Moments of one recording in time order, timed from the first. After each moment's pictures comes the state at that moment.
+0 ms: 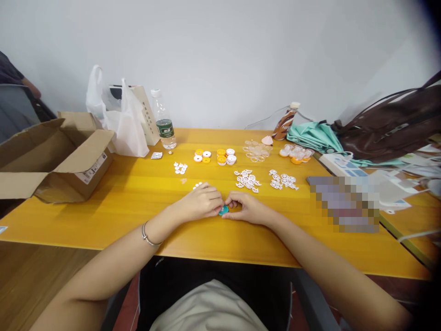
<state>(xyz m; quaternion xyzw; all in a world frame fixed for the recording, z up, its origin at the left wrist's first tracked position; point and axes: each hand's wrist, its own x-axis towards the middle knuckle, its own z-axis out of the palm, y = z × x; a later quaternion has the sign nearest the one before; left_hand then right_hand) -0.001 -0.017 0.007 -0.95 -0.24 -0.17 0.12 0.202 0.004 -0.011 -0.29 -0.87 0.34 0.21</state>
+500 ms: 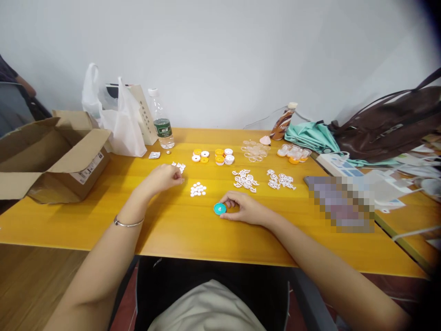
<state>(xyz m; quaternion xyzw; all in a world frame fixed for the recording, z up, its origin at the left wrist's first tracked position) -0.085 0.022 0.037 -0.79 -0.60 -0.08 -0.05 0.204 0.002 -0.010 -0.29 -0.87 0.33 0.21</state>
